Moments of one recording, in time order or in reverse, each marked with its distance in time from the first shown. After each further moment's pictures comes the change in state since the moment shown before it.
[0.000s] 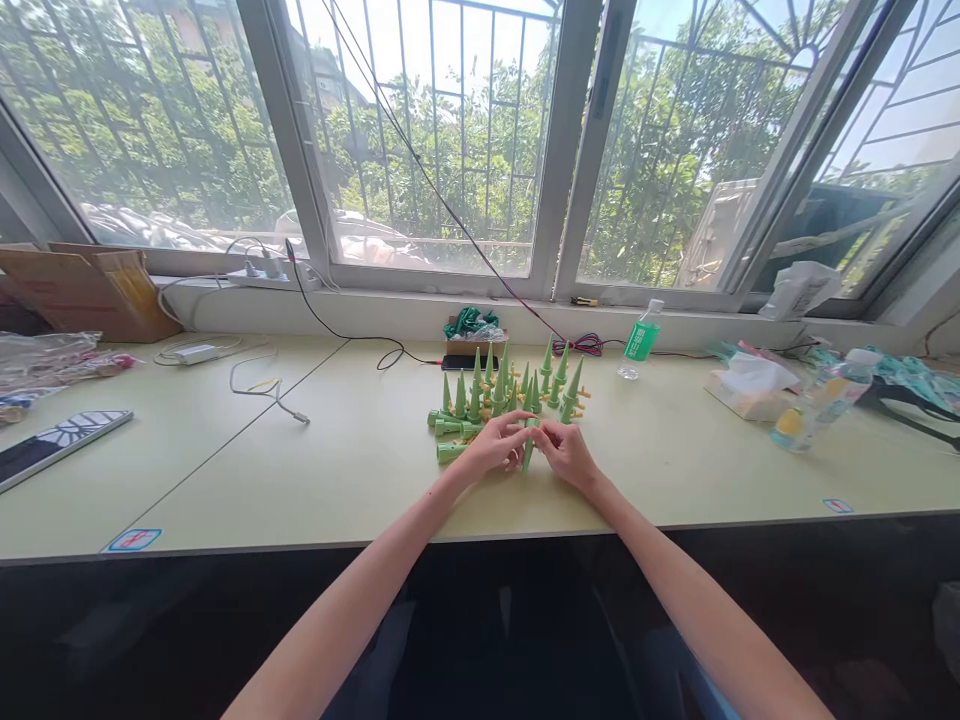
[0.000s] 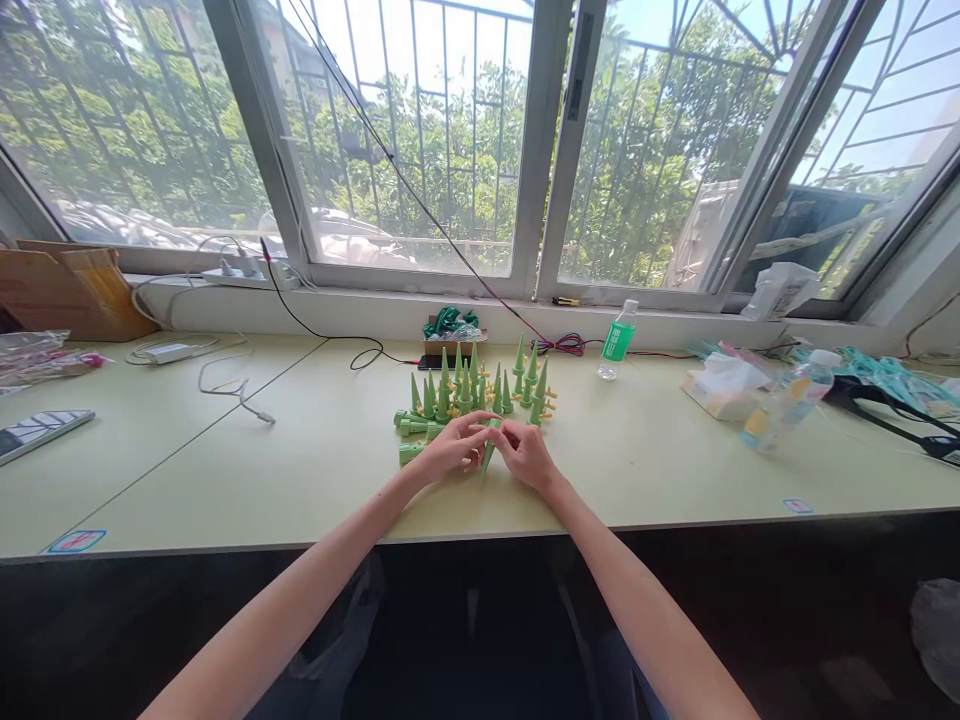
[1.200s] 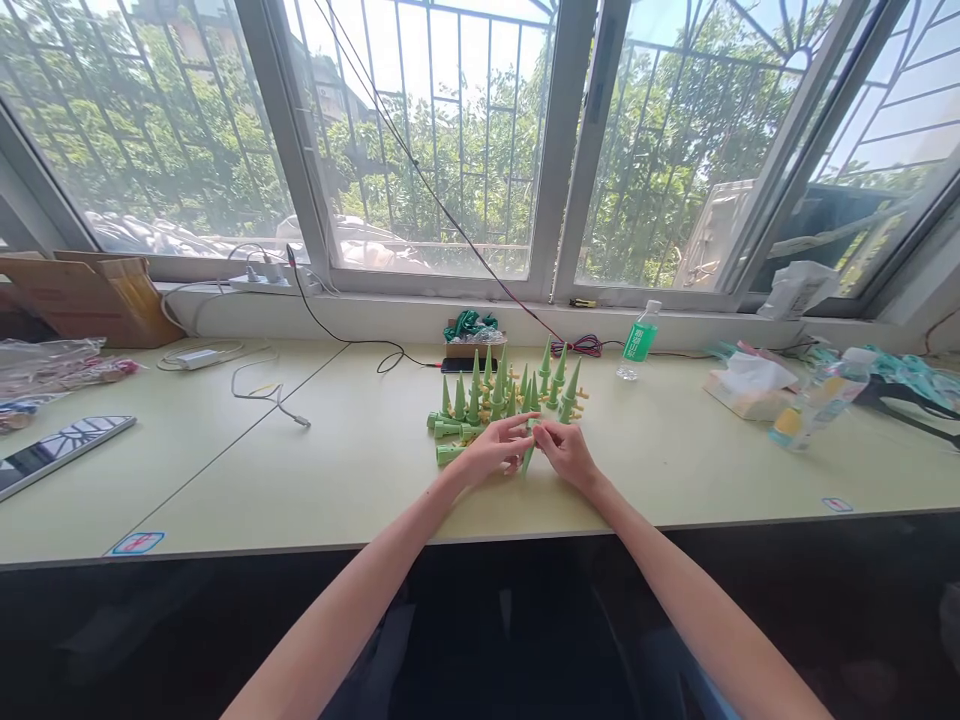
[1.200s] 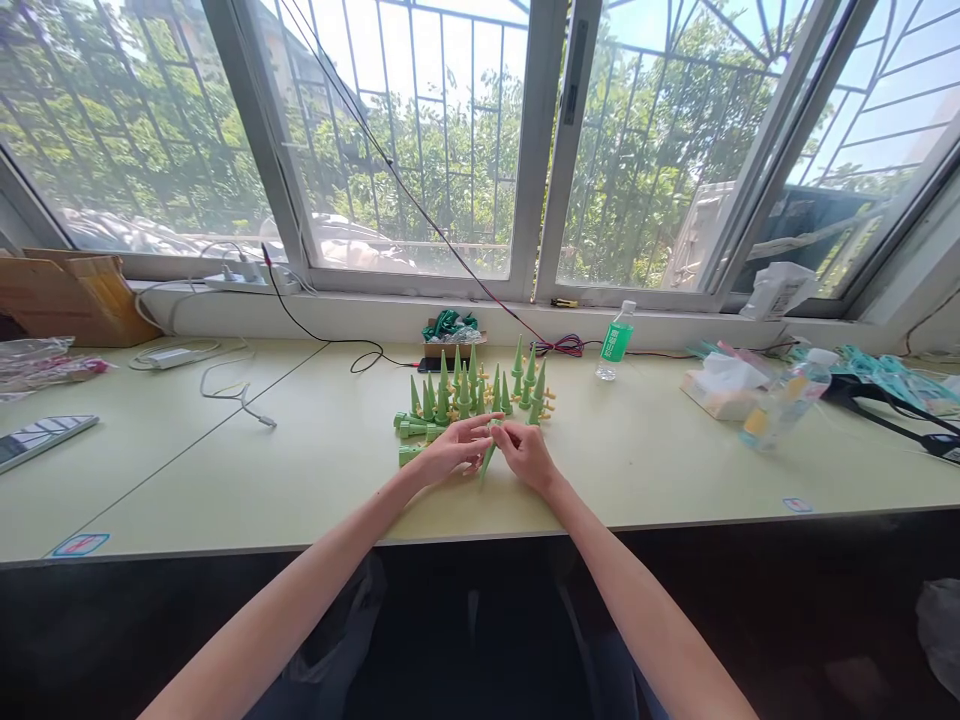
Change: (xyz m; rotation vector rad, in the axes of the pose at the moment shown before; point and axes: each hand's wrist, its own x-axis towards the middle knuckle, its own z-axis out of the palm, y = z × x) left_hand -0.007 0.006 -0.001 -0.104 -0.120 0.013; right_hand 0.001 0.005 0.001 0.020 0.035 0.002
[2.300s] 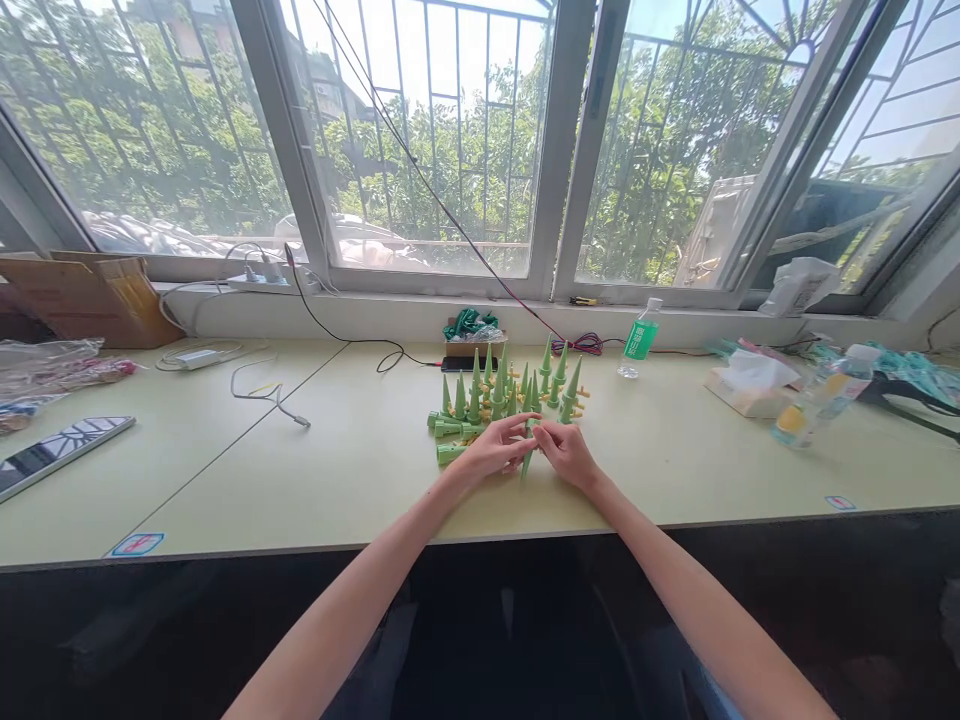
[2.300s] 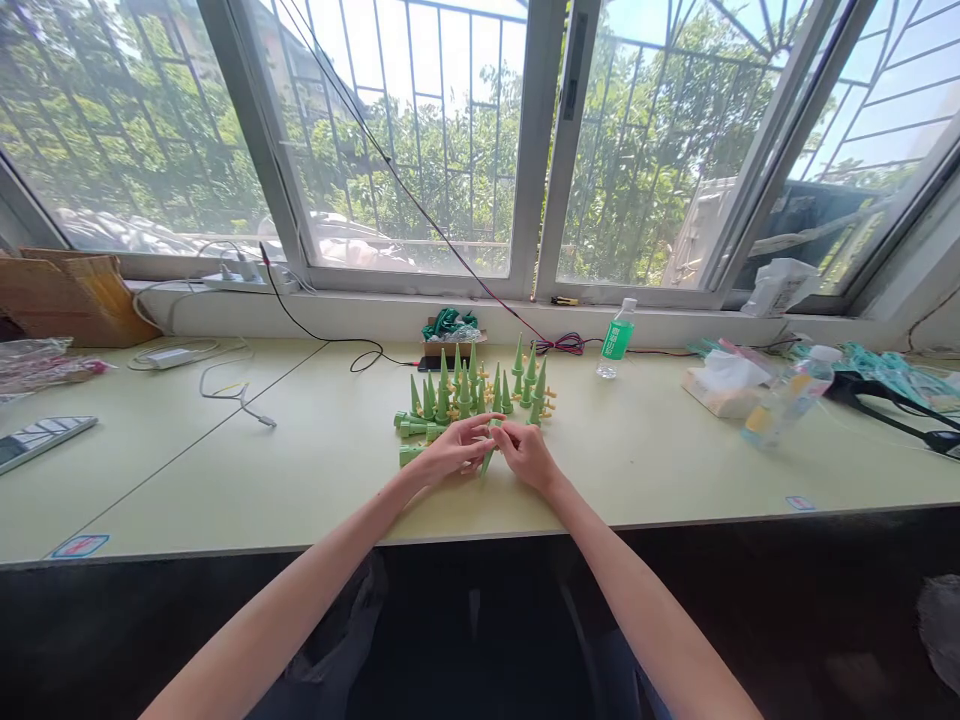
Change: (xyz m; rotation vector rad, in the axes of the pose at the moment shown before) left_hand 0.002 -0.004 -0.001 0.094 0.001 0.046; right_hand -0.001 -0.003 -0.001 0.007 -0.026 -0.057
